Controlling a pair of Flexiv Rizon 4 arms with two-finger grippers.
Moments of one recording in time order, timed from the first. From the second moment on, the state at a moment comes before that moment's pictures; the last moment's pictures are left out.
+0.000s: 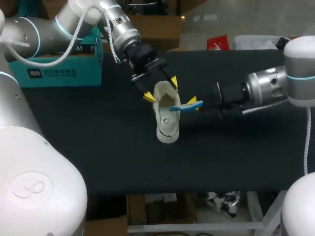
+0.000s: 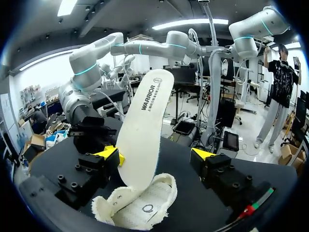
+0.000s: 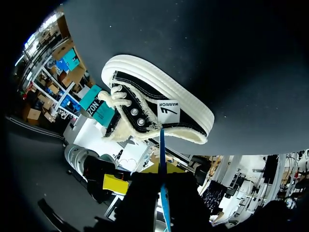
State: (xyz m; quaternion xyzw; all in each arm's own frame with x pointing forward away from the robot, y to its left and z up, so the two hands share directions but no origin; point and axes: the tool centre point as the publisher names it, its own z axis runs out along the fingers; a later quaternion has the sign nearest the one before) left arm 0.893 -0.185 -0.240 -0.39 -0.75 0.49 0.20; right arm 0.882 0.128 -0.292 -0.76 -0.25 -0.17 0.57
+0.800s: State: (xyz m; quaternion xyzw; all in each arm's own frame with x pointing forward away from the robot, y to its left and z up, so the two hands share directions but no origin) left arm 0.874 -0.198 -0.266 -0.34 -0.80 0.49 0.05; right arm 0.888 0.148 -0.300 -0.78 -0.16 -0.20 0.58
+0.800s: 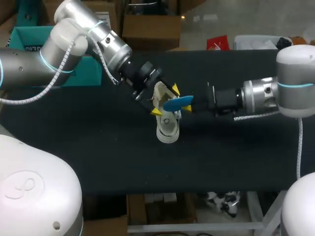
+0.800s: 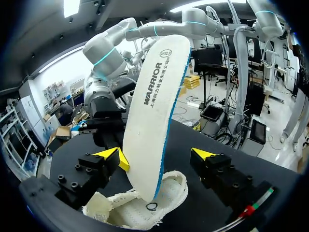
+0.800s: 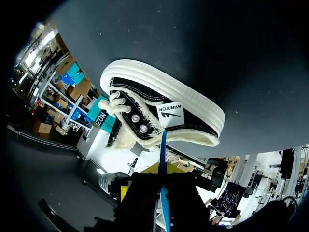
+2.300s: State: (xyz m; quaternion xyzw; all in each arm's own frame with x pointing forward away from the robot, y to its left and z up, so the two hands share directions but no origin) left arm 0.888 -0.189 -0.288 -0.30 -0.77 0.55 -0.07; right arm 0.865 0.166 -0.298 -0.78 -0.06 -0.26 0.57
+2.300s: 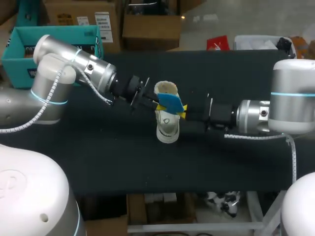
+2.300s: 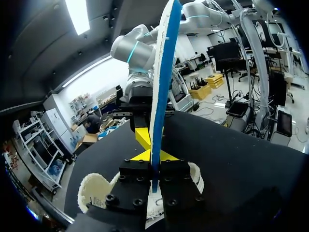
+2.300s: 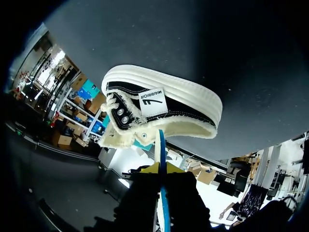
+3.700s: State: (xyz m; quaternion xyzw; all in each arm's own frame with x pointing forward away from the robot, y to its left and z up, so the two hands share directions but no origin) left arm 0.937 -0.195 -0.335 -0.43 -0.76 0.48 -0.09; right arm 0.870 0.177 -0.317 -0.80 -0.06 -0.28 0.53
